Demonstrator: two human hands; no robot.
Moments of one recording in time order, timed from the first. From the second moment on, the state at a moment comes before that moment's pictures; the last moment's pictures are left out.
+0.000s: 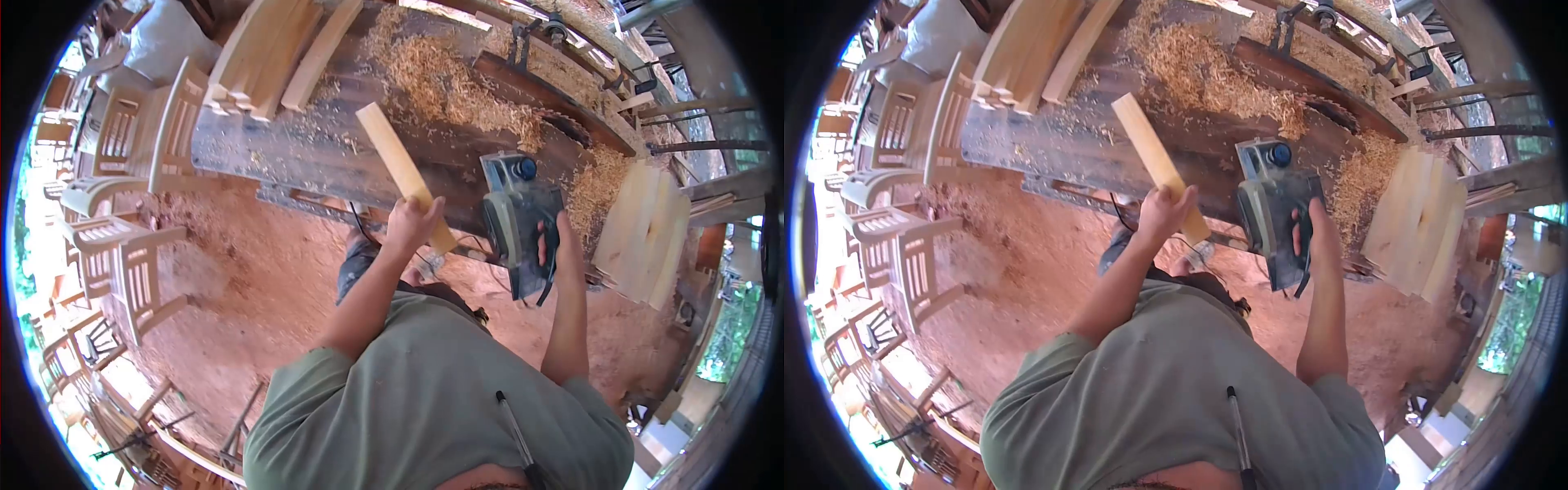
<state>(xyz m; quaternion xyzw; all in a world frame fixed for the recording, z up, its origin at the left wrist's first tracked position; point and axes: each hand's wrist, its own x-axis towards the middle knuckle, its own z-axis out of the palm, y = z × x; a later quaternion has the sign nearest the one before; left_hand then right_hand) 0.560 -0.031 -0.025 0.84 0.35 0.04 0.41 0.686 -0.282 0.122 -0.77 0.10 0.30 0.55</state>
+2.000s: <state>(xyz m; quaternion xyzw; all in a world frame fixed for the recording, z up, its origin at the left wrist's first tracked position) 0.716 0.215 -0.011 0.83 0.30 -0.19 0.44 0.670 -0.069 0.086 -0.74 -0.04 0.40 0.54</state>
